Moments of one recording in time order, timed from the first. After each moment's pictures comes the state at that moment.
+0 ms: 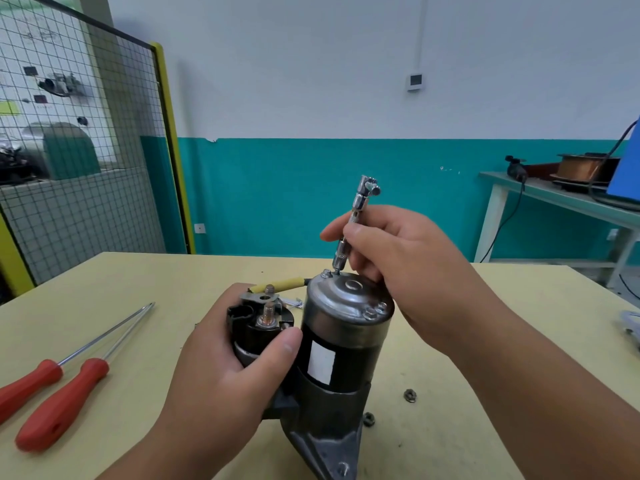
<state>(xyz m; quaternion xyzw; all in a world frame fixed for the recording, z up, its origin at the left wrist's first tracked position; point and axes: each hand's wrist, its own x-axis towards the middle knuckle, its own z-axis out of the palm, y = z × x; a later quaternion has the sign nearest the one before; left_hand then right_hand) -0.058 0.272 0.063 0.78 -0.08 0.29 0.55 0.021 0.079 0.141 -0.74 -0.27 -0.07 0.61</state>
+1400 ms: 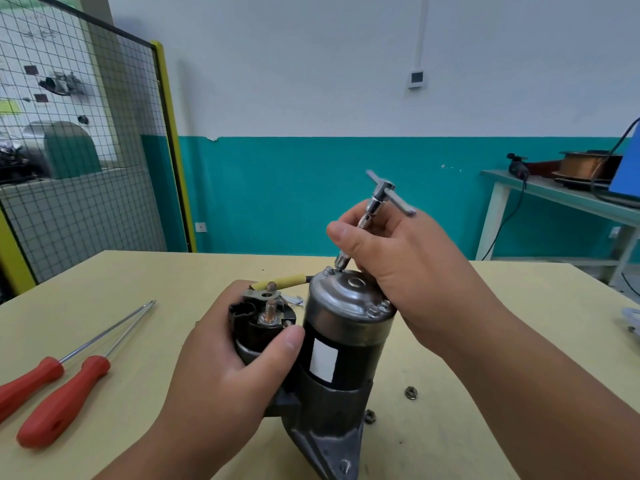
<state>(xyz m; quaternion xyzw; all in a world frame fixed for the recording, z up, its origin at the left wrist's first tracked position) -0.060 0.270 0.064 0.78 -0.07 0.29 0.56 0.019 0.084 0.137 -0.74 -0.25 -0.11 0.61</state>
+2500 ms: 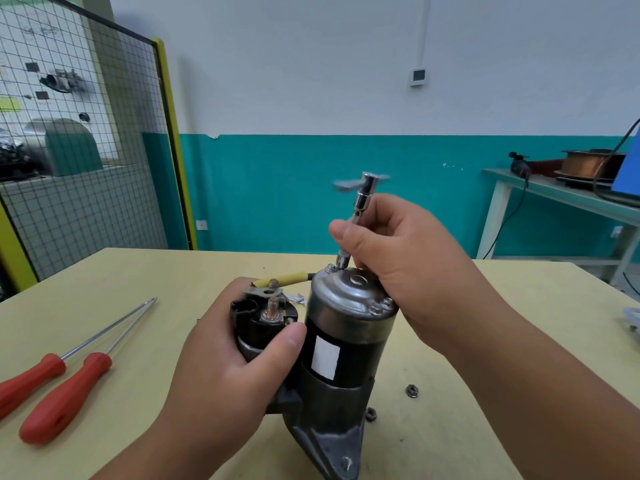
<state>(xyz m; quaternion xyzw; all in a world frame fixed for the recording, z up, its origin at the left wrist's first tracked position) -0.060 0.269 0.063 0.78 -0.06 0.29 0.54 0.018 0.084 0.138 -0.74 -0.25 -0.10 0.62</state>
